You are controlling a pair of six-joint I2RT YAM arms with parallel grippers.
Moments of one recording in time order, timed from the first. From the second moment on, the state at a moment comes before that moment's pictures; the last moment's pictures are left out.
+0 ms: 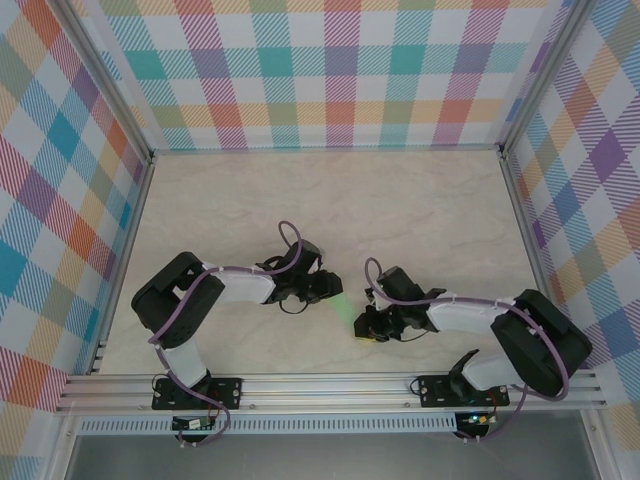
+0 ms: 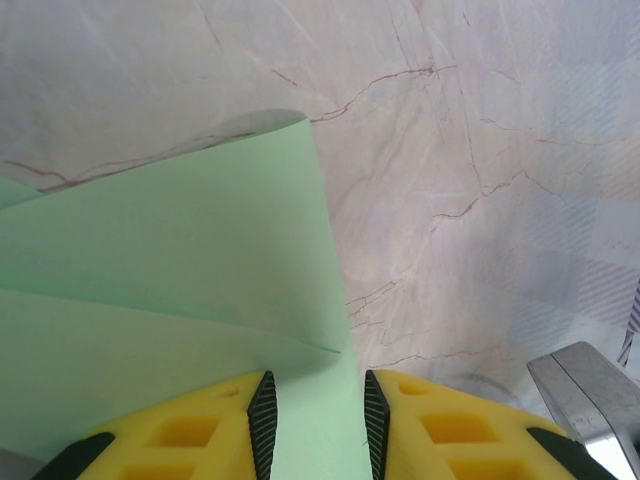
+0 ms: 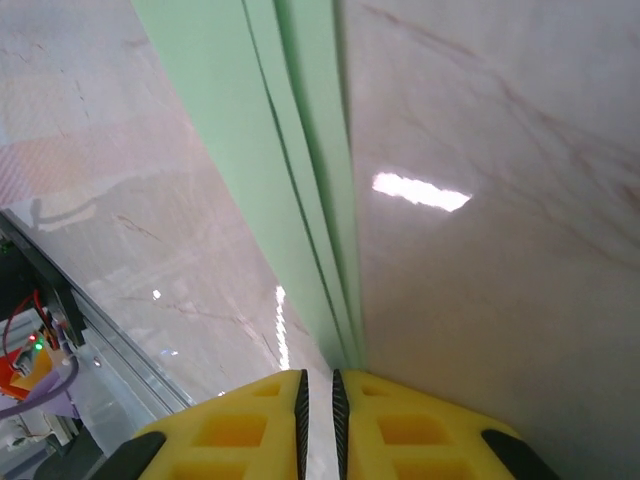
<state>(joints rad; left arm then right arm) -0.75 1.76 0.79 0.10 0.34 -0.97 0.72 1.35 0.41 -0.17 -0.58 0.82</state>
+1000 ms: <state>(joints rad) -0.75 1.76 0.79 0.10 0.35 -0.97 0.72 1.52 0.65 -0.14 -0.53 0.85</state>
